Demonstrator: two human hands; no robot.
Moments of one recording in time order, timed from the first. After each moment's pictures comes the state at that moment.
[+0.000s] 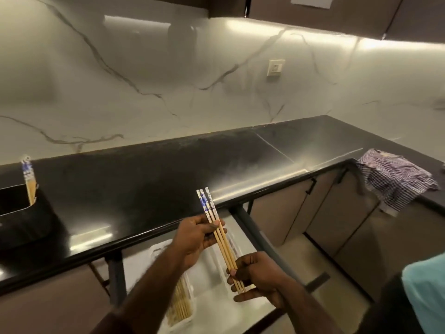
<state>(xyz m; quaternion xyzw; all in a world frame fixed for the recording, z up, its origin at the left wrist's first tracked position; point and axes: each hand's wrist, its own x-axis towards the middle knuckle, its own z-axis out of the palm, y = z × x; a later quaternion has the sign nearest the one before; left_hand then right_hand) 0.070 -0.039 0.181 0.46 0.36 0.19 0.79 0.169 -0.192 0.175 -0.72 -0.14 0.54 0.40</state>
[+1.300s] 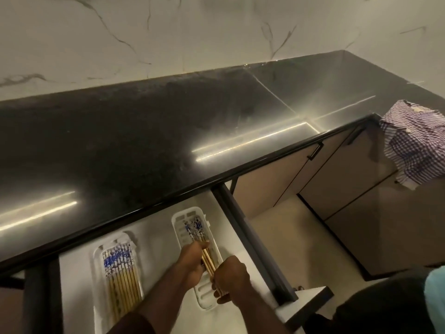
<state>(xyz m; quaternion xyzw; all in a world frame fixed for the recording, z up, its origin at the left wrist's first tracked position) 0.224 -0.031 -0.027 0.28 0.57 0.06 0.77 0.273 -0.122 -0.007 -0.86 -0.04 0.47 0.22</state>
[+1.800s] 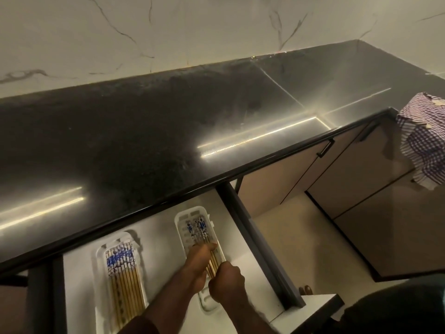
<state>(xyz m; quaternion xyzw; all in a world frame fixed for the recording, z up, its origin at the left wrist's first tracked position) 0.234 -0.037 -0.045 0.33 0.58 0.06 0.74 0.261 -0.120 -0.037 -0.89 -0.19 0.39 0.12</state>
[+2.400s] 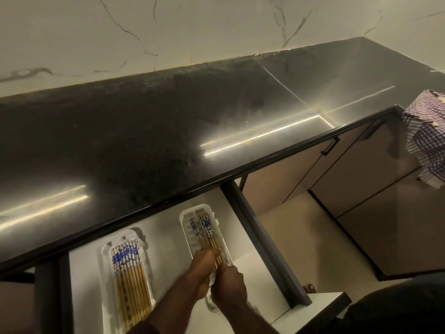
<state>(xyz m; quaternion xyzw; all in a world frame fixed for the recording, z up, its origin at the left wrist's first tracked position) 0.222 -0.045 -0.054 0.34 0.57 0.02 0.74 0.246 -0.122 -0.052 -0.90 -0.30 0.32 0.09</state>
